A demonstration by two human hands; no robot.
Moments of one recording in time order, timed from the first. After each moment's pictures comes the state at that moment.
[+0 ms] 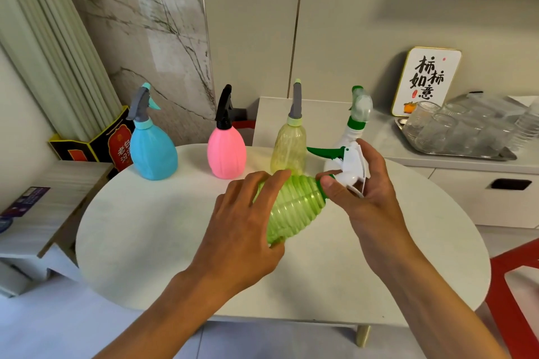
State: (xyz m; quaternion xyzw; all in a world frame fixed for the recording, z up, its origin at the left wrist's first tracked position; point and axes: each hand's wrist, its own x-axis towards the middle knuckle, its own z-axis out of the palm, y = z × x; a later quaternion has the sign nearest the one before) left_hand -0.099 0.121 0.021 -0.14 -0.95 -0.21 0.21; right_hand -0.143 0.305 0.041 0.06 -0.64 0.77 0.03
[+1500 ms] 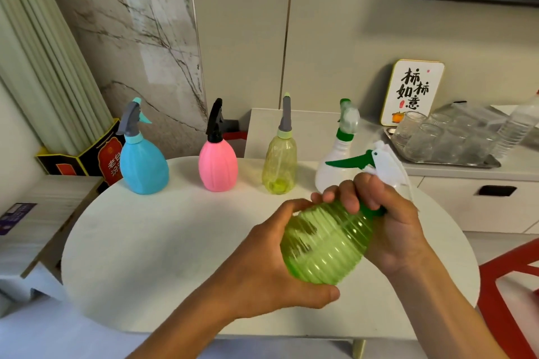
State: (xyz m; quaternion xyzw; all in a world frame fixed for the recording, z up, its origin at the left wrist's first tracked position) left_hand -0.090 0.150 0.049 -0.14 -0.80 -0.58 -0.09; right_hand -0.149 0.330 0.055 0.21 -0.40 0.88 -0.16
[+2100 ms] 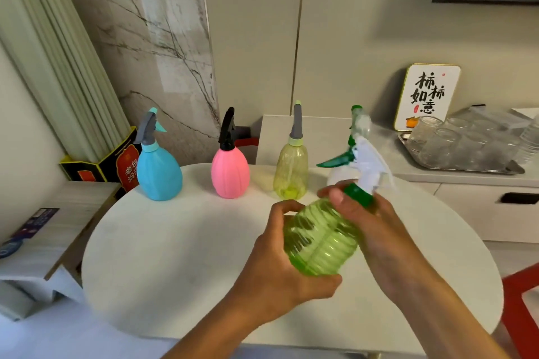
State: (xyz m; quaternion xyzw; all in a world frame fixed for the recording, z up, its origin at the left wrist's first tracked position) left_hand -0.094 0.159 0.036 -0.08 -0.78 -0.62 -0.01; right_hand -0.131 0.308 0.065 0.07 -0.65 0.75 -0.07
